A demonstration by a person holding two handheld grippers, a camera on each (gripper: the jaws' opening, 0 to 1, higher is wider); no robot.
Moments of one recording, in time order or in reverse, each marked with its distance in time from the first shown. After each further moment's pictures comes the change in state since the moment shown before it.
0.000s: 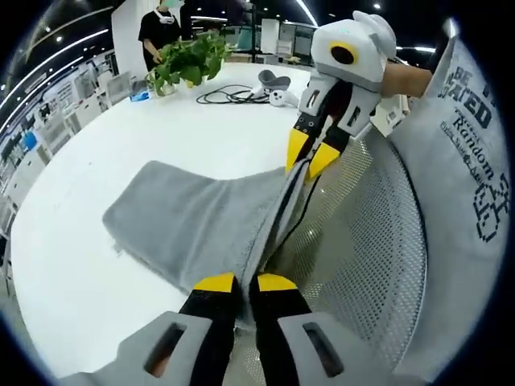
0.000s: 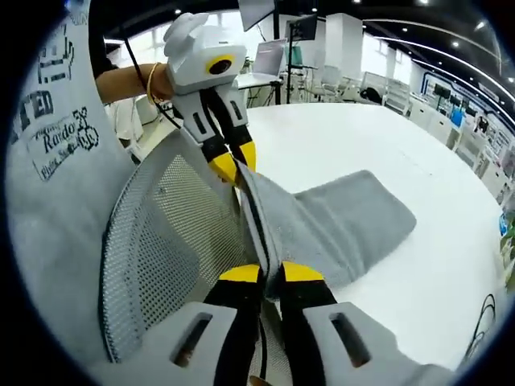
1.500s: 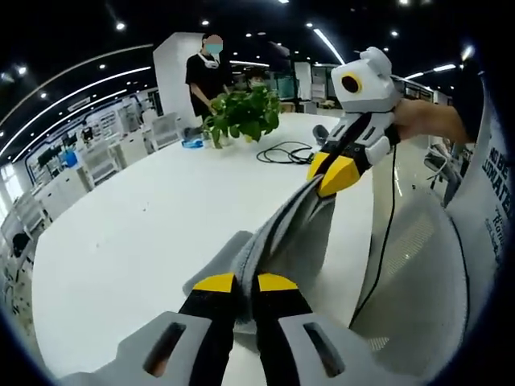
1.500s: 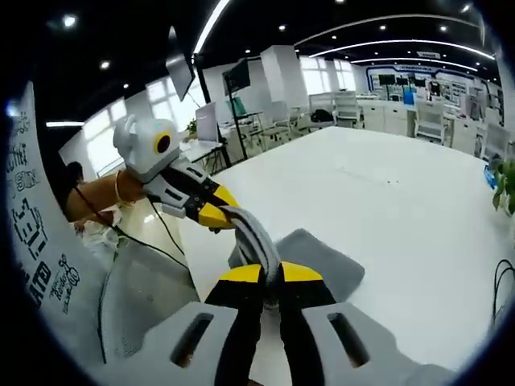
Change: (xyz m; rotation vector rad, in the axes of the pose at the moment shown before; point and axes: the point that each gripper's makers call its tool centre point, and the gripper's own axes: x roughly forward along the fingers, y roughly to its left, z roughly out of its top) left arm 0.016 0.127 0.068 -0.120 -0.237 0.193; right arm -0.010 -0.131 0.070 0.337 -0.260 -0.099
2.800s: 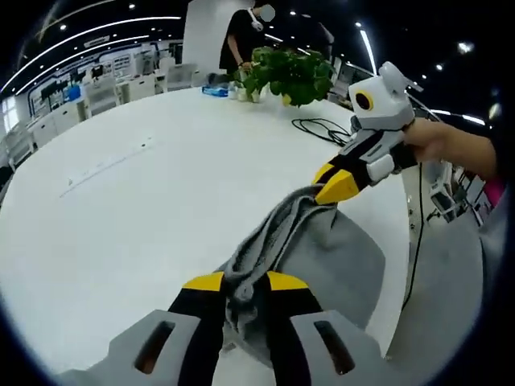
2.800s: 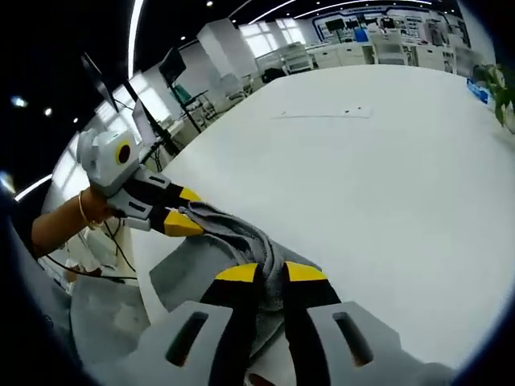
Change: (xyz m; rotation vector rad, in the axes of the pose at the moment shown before) left arm 0.094 0.069 -0.064 -0.268 0.140 -0.068; right arm 0.089 -0.112 -0.051 0.317 0.146 -0.081
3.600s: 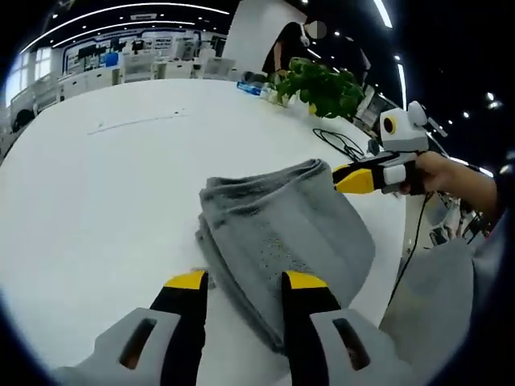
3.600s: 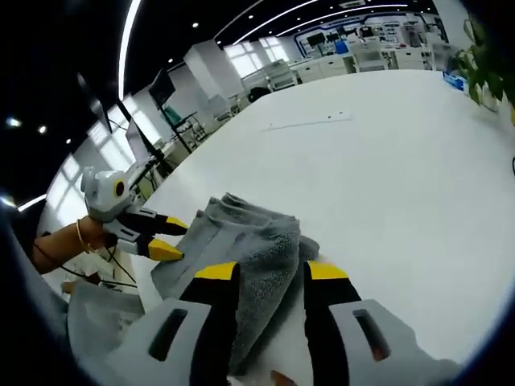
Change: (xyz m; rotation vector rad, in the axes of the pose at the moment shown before) left arm -0.031 -0.017 -0.058 -0.222 -0.025 0.057; right arm -0.019 0.002 -0.030 0.053 -0.083 -0.047
